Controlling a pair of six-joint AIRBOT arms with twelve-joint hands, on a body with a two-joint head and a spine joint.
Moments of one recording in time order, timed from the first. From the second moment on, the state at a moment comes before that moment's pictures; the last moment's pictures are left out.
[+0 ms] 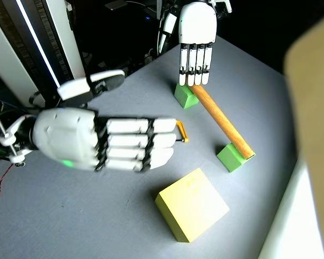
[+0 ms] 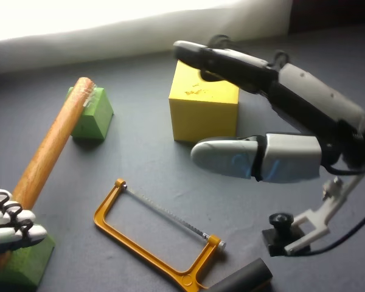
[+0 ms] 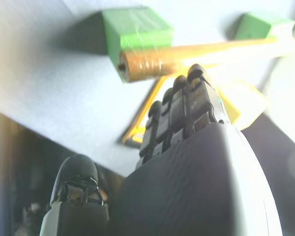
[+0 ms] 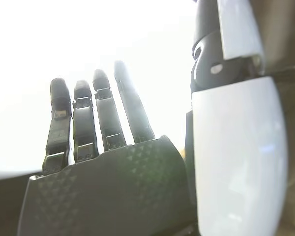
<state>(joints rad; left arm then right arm) 0.77 -0.28 0.63 0.98 -0.30 0.13 -0.58 -1.12 0.98 -0.01 0.98 -0.24</state>
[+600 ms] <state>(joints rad) 0.72 -0.35 0.82 0.99 -0.76 0.18 -0.42 -1.06 1.07 -0.56 0.94 -0.10</state>
